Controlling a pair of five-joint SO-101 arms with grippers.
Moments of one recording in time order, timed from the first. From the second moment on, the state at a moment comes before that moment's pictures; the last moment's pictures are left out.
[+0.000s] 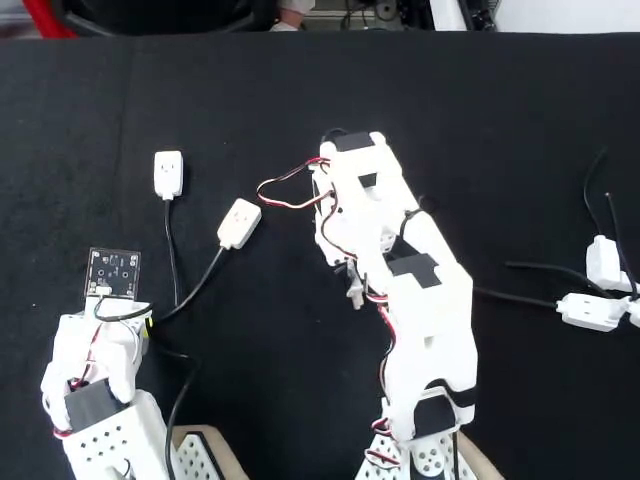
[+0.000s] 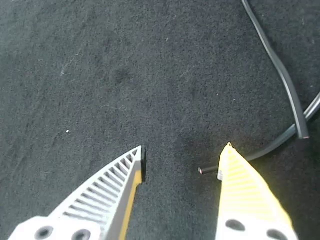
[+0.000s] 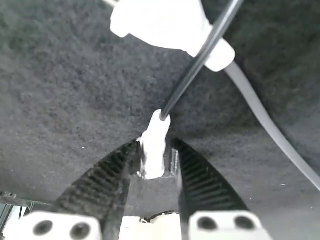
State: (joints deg) left arm -30.8 -104.2 96.1 64.1 -31.9; right arm -15.3 36.7 -11.1 98.3 2.6
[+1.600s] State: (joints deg) left arm -28.2 -104.2 96.1 64.1 -31.9; right arm -37.6 -32.4 31.8 63.9 -5.6
